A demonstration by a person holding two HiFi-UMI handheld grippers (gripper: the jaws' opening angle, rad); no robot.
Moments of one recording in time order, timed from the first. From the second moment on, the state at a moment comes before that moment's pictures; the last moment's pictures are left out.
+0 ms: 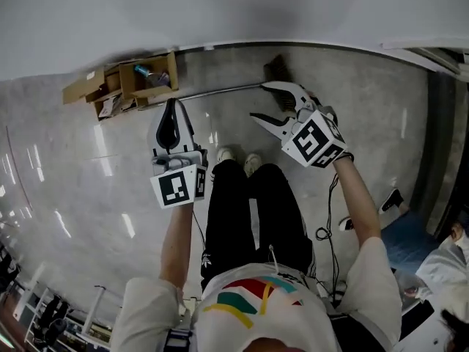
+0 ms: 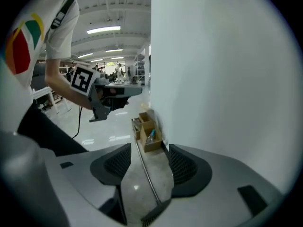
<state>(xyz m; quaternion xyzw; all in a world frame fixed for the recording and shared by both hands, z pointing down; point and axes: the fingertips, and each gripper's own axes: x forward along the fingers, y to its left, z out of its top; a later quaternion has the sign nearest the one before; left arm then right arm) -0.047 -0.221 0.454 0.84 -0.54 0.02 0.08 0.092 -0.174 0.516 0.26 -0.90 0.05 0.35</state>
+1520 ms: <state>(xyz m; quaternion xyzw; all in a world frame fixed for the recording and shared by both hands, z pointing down) -0.202 -0.242 0.791 0.74 -0.67 -0.05 0.06 -0.023 -0.226 1.014 0.04 -0.86 0.00 0.50</state>
